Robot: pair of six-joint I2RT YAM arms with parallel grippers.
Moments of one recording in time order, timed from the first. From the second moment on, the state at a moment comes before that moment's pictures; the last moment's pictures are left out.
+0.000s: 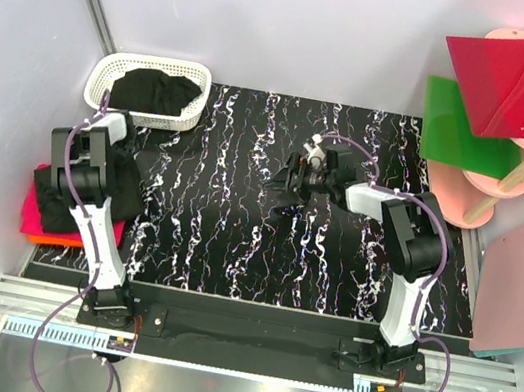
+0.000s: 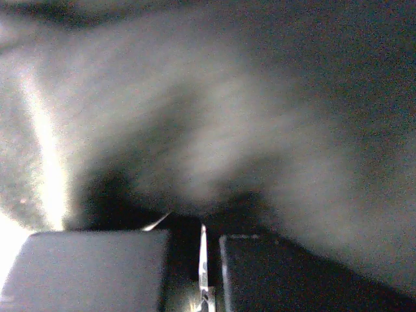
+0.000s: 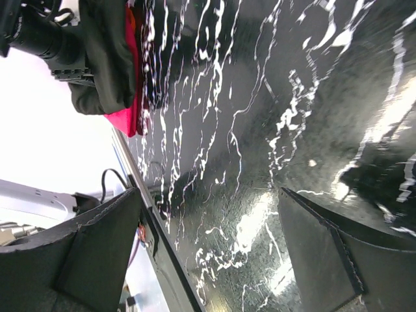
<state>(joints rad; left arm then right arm) 0.24 2.09 1.43 -1.32 -0.74 -0.45 0.42 2.01 1.17 0.22 -0.80 0.73</state>
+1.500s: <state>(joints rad) 0.30 1.45 1.16 -1.07 -0.73 -0.42 0.41 1.98 1.14 0.19 -0.80 0.73</state>
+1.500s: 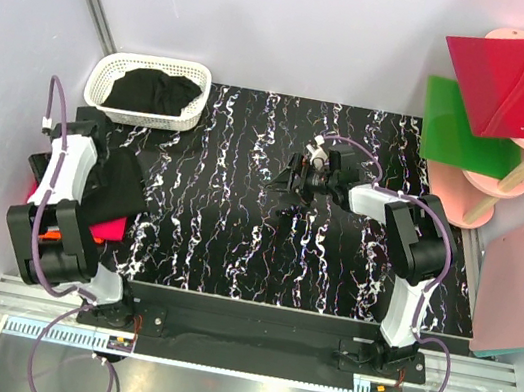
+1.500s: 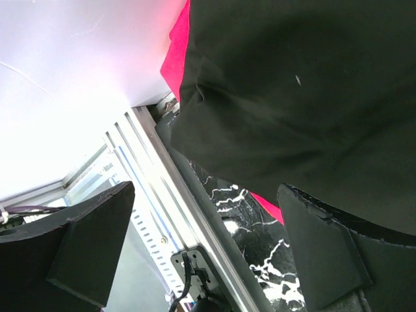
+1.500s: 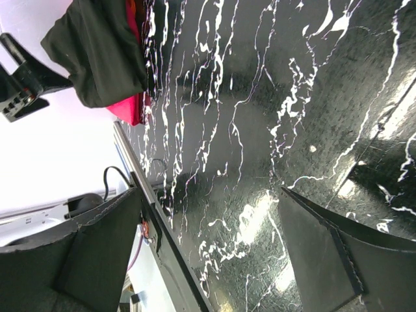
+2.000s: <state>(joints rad) 0.35 1.61 1.13 -1.03 -0.73 -0.42 0.41 1.98 1.14 0.20 -0.84 0.75</state>
